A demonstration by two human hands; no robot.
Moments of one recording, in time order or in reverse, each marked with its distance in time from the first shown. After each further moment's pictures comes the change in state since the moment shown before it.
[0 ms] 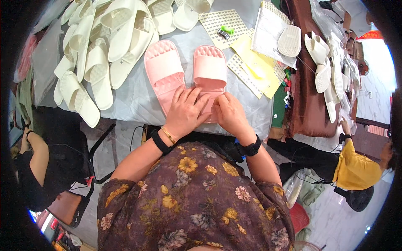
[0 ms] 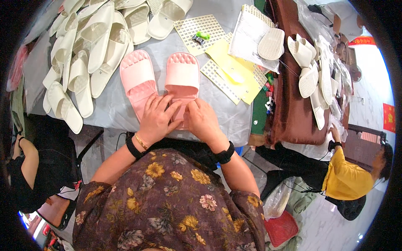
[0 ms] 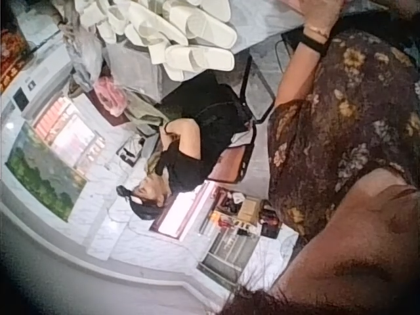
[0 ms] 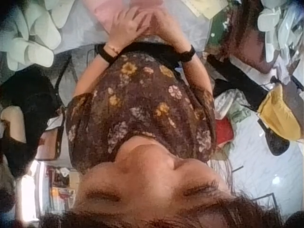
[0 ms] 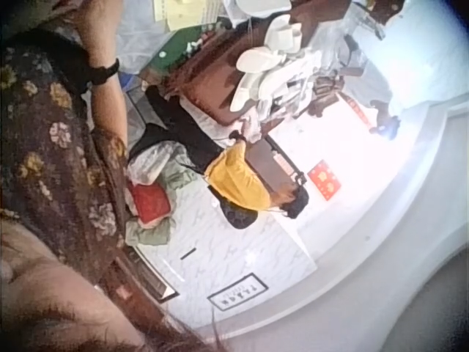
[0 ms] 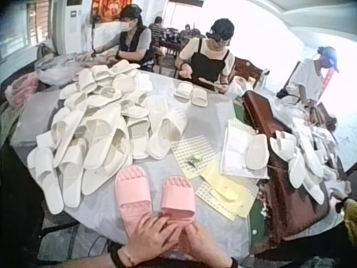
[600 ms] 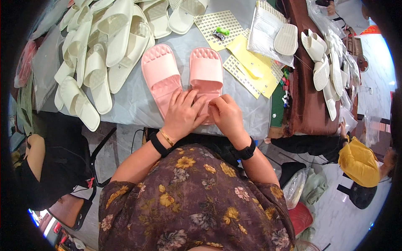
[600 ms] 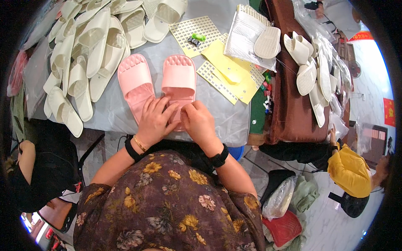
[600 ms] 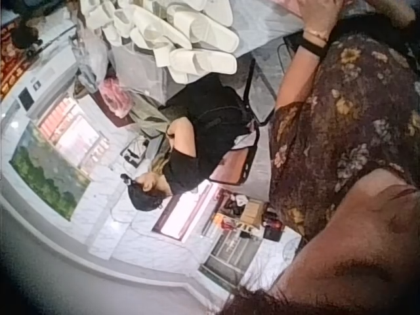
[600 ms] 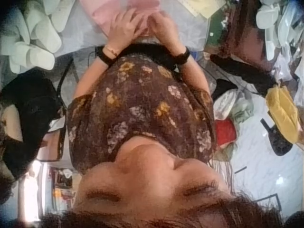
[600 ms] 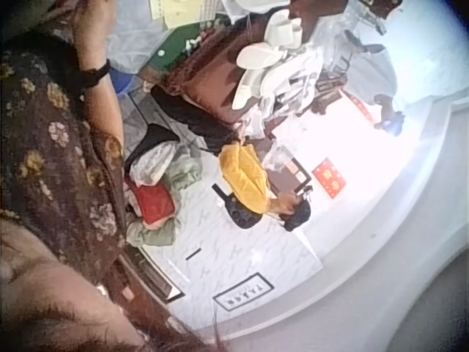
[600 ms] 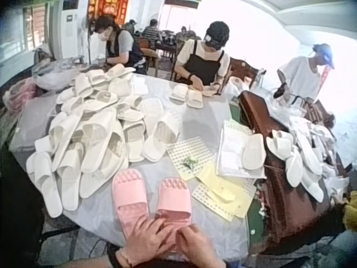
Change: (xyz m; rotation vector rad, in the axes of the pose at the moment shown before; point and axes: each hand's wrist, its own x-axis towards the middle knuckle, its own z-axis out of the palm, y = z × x) left_hand 0.000 0.001 0.000 -0.025 -0.028 -0.011; right_hand -0.004 -0.012 0.007 0.129 0.238 0.145
